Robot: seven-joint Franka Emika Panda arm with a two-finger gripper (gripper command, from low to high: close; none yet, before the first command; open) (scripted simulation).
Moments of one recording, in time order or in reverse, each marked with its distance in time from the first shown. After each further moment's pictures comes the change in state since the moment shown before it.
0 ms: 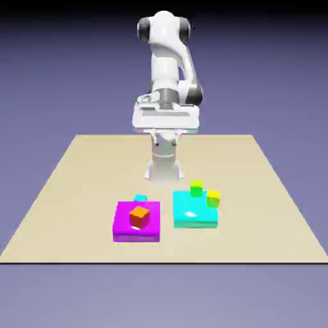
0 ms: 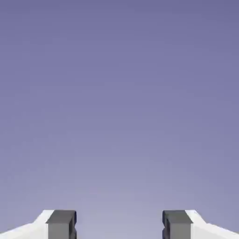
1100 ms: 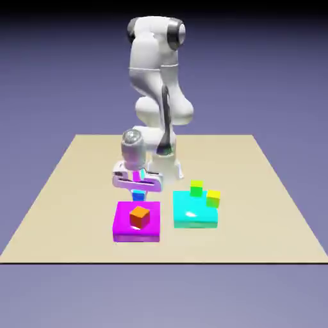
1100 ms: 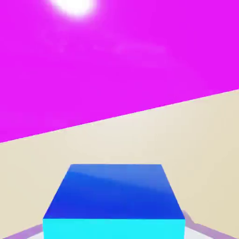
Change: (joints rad) arm -0.296 0.391 -0.068 -0.182 -0.087 -0.326 -0.027
